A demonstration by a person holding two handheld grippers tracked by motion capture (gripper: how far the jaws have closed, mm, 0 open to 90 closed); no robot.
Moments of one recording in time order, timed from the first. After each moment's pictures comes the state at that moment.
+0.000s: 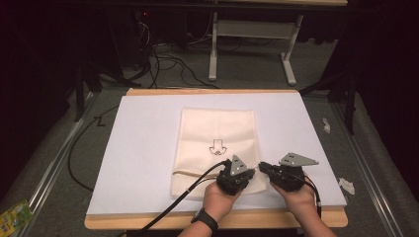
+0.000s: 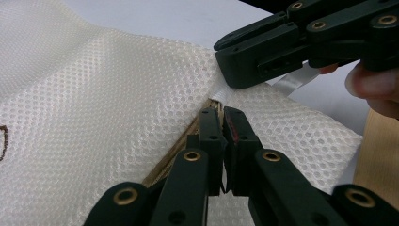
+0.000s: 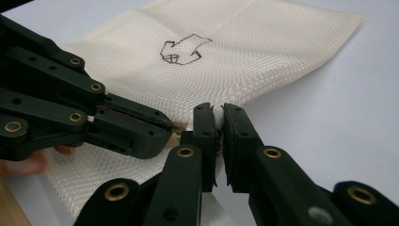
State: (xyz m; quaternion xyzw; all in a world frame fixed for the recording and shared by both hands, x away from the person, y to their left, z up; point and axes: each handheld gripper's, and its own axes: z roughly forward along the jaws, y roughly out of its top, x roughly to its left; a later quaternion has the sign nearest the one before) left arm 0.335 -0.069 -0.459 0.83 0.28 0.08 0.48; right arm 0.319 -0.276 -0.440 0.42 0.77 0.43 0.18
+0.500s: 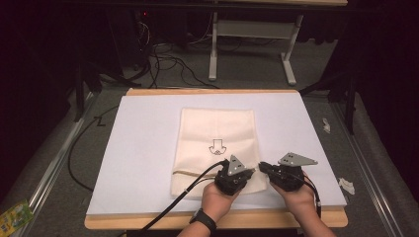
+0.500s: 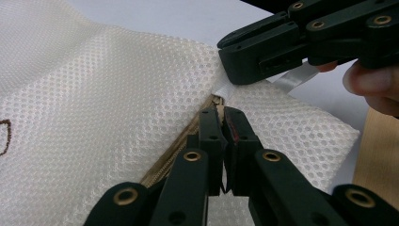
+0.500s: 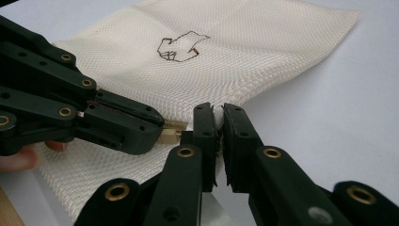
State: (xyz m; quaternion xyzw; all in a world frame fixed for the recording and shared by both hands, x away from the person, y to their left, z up) left arm 0.336 -0.065 -0.459 0.82 0.28 0.08 0.49; right arm 0.319 -0.275 -0.441 0.43 0.77 0.43 0.19
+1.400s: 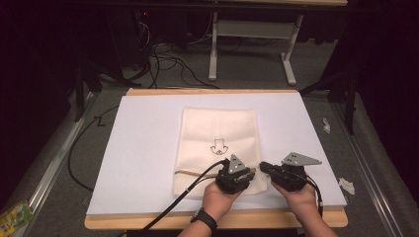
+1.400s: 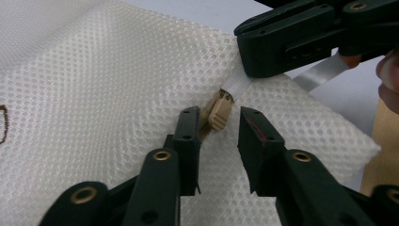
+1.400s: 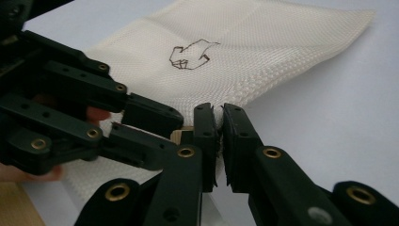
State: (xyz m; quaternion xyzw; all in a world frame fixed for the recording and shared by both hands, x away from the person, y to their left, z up) left arm 0.341 -0.070 -0.464 0.82 0.29 0.07 0.48; right arm 0.318 -0.280 -0.438 0.42 0.77 0.45 0.17
